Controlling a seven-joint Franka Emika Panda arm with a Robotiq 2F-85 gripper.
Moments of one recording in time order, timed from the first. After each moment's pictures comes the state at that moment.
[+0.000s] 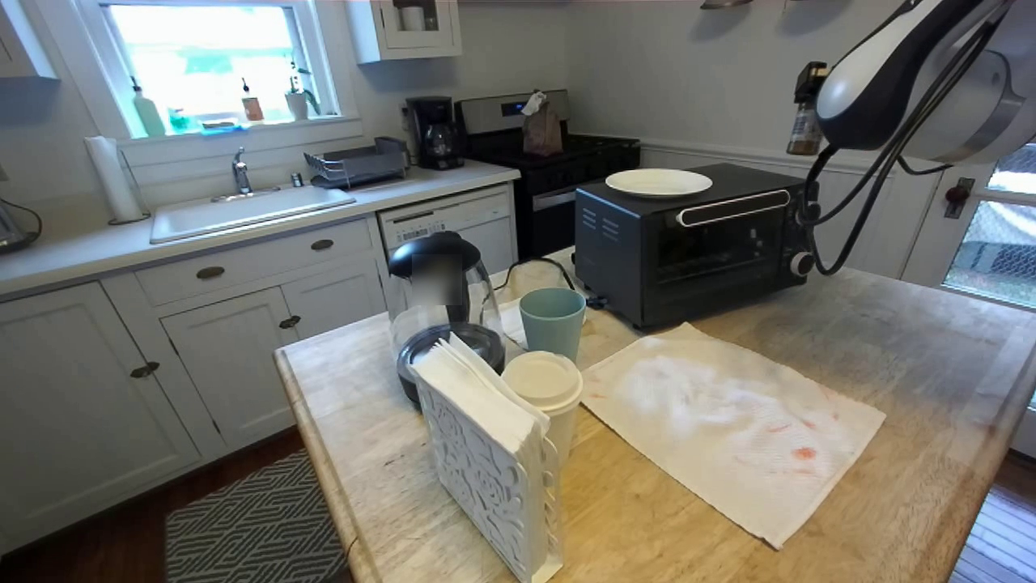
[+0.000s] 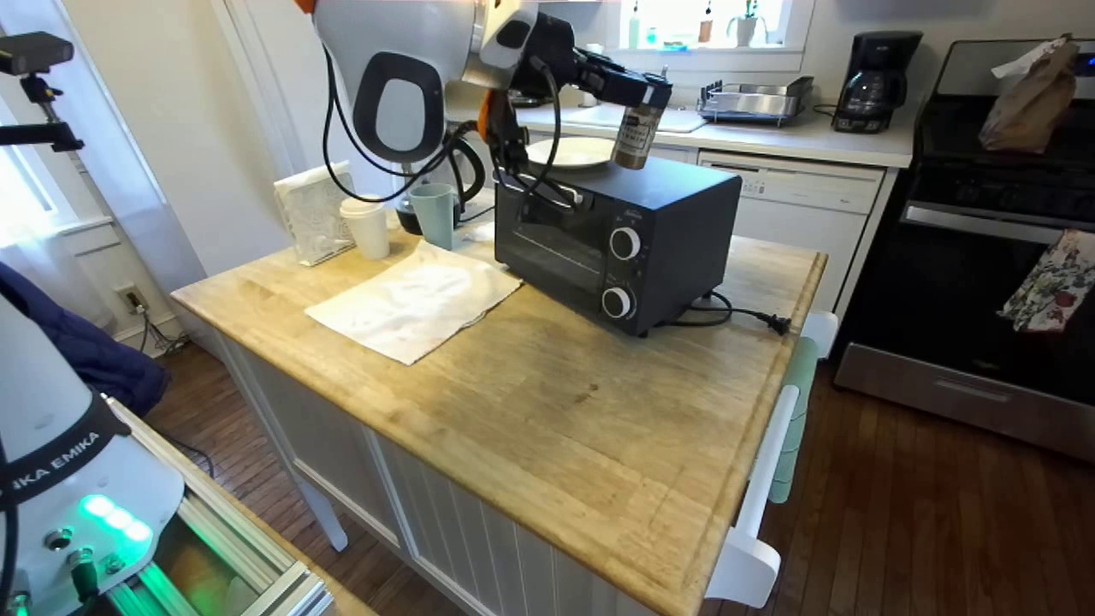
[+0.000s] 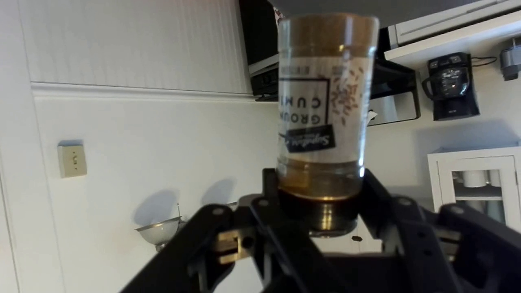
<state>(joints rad) -0.21 0.16 -0.18 -2.42 0.46 3.88 -0.07</state>
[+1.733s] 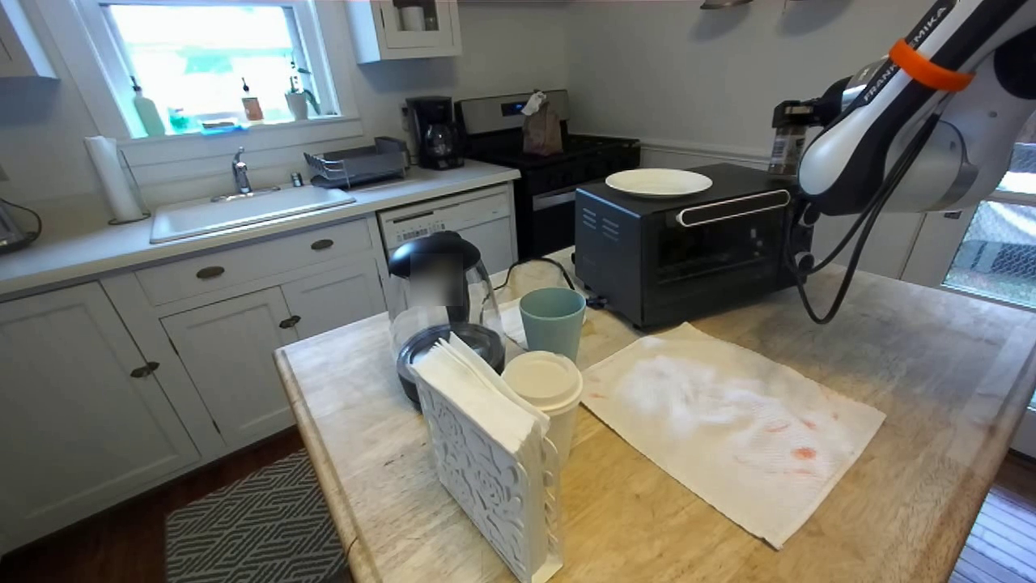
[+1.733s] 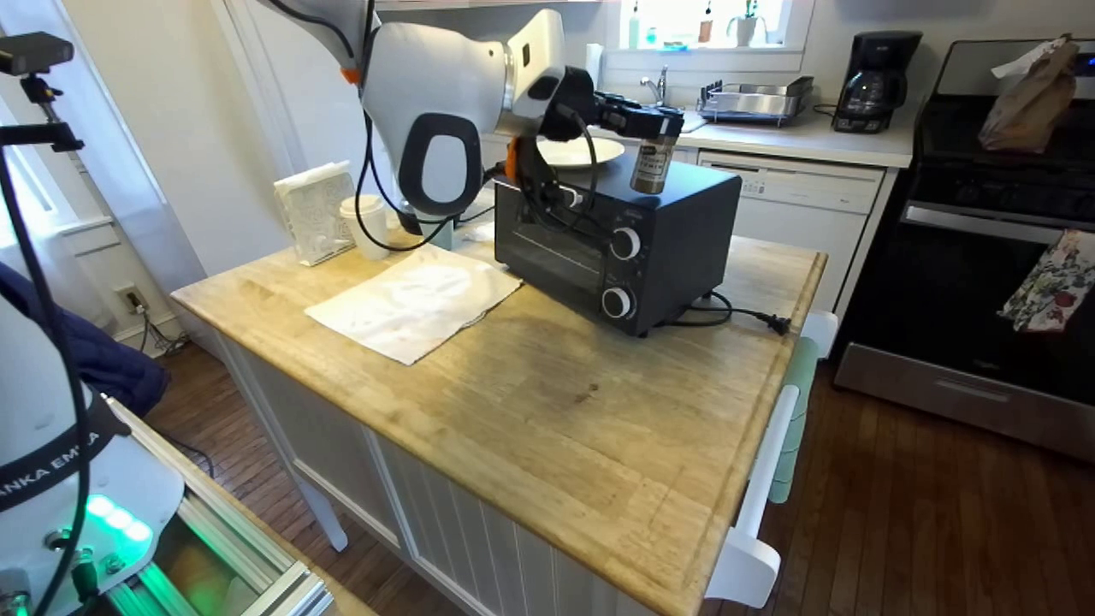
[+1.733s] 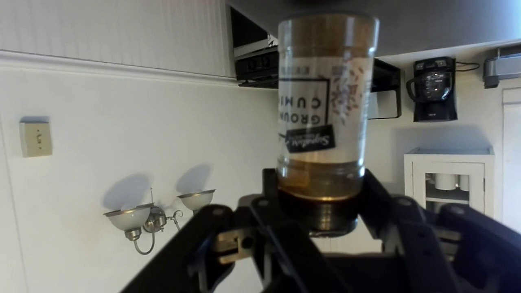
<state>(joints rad) -0.22 0.36 -0.22 -2.34 0.29 4.03 0.02</state>
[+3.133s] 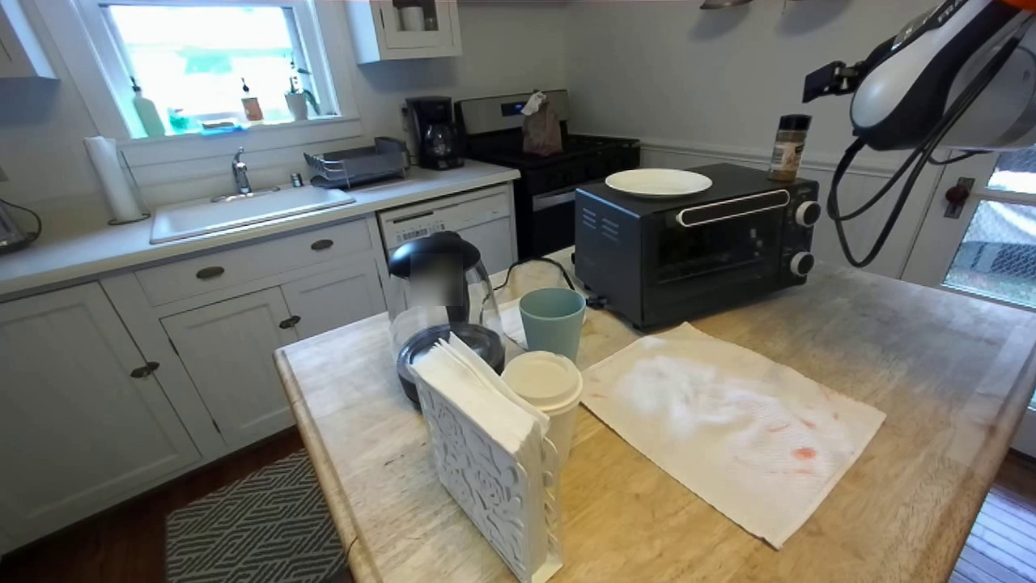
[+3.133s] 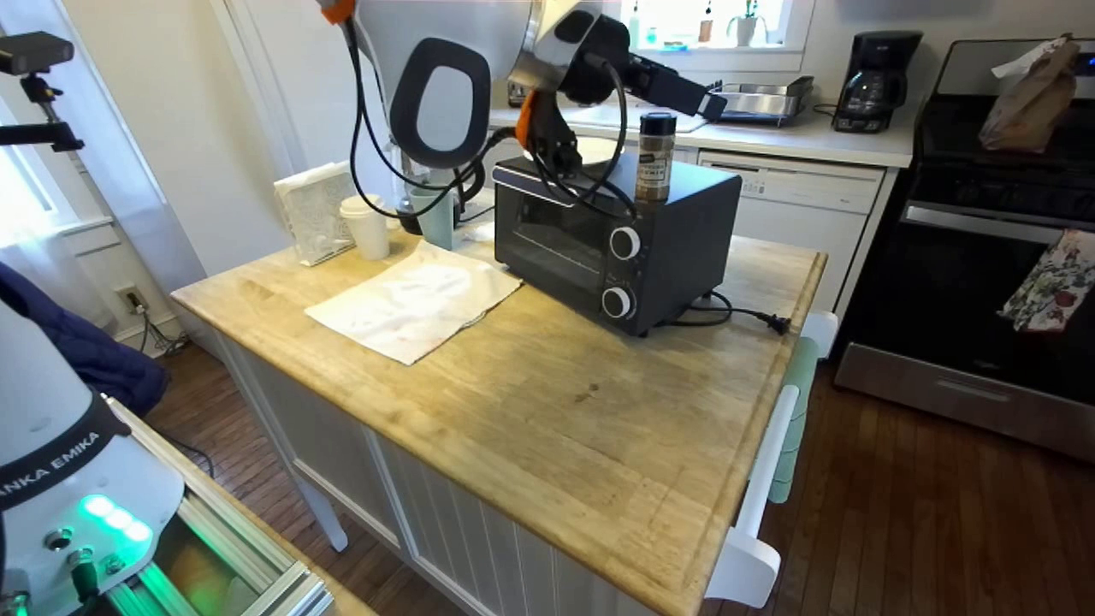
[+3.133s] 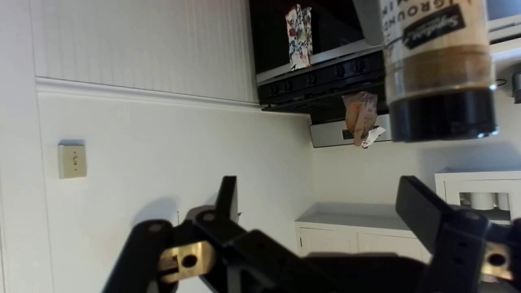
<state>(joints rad) -0.27 0.20 -0.28 -2.36 0.24 3.78 0.02</state>
